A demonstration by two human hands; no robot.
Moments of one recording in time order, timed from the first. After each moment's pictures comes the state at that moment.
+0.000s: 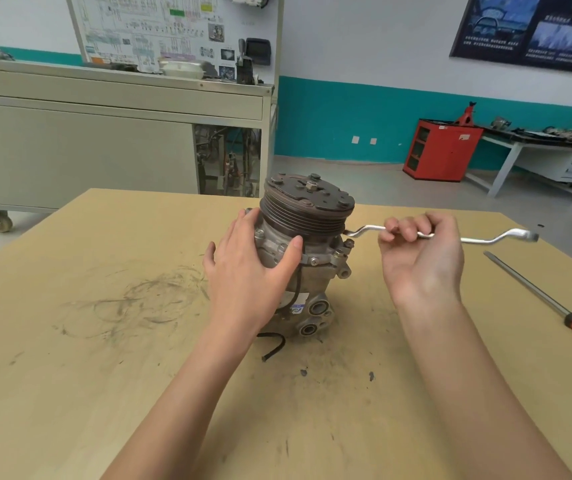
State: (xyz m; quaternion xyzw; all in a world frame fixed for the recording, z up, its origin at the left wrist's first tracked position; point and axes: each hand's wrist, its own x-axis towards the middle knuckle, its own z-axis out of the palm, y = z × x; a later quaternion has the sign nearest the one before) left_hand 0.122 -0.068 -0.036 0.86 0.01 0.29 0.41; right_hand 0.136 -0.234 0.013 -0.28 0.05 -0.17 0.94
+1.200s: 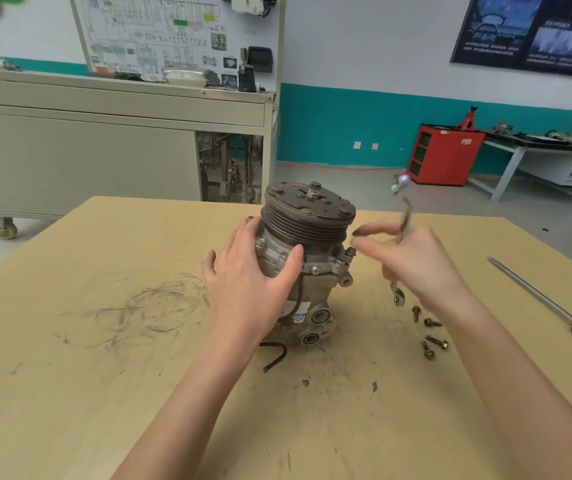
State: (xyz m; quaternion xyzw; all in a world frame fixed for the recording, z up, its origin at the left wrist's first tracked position) left_hand 0.124 -0.068 -0.039 0.87 0.02 0.30 0.39; right_hand 0.142 -0.260 0.012 -0.85 -0.09 -0.12 0.50
